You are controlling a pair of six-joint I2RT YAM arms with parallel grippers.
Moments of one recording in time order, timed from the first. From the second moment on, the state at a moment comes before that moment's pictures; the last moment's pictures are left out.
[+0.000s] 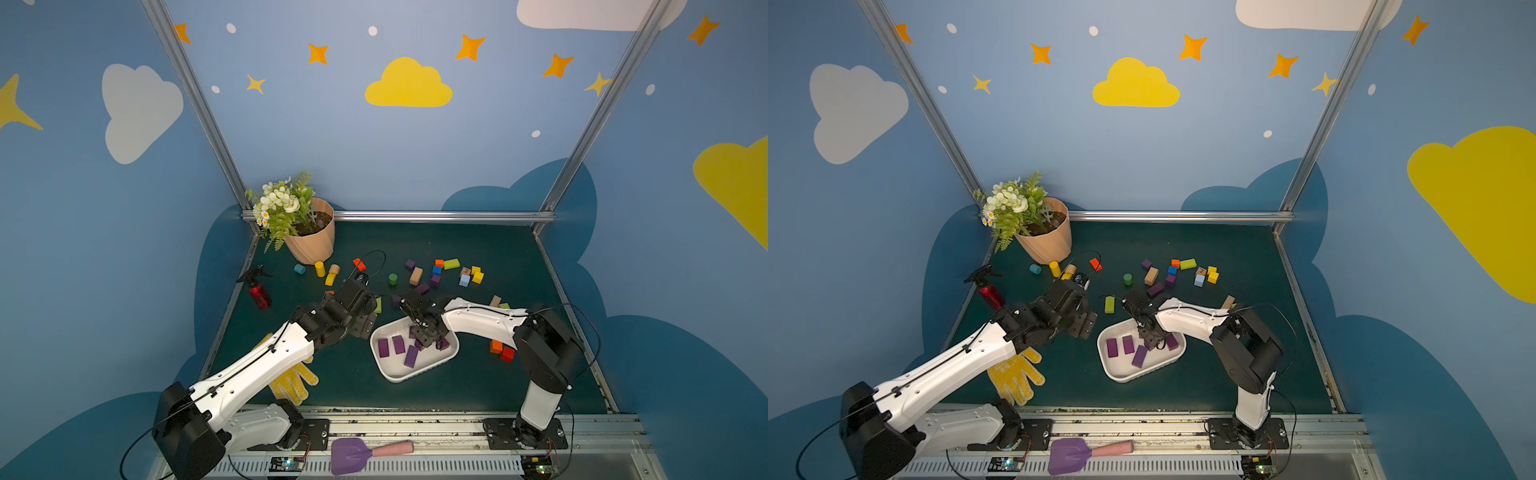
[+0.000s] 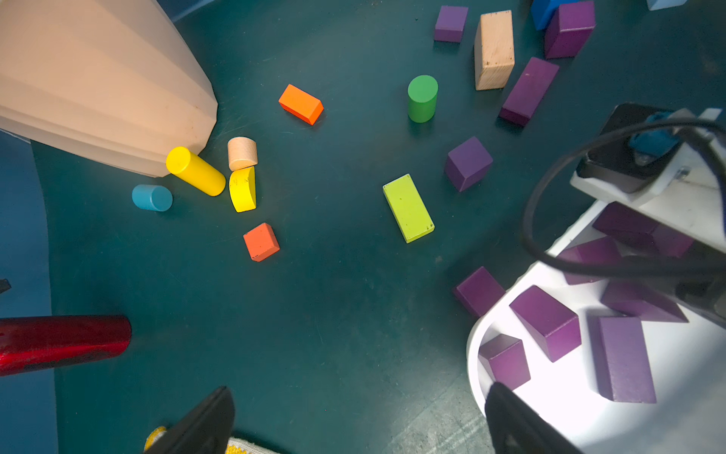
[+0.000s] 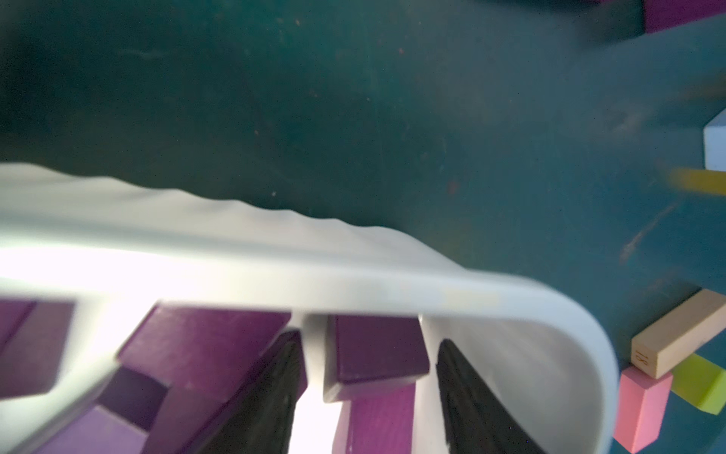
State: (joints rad) left arm -0.72 1.18 1.00 -0.79 -0.38 -0.22; right arm 0.90 1.81 1.16 -0.75 0.32 0.15
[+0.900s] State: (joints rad) left arm -0.72 1.18 1.00 -0.79 -0.36 -0.22; right arm 0.88 1.21 0.96 -0.58 0.24 0.17
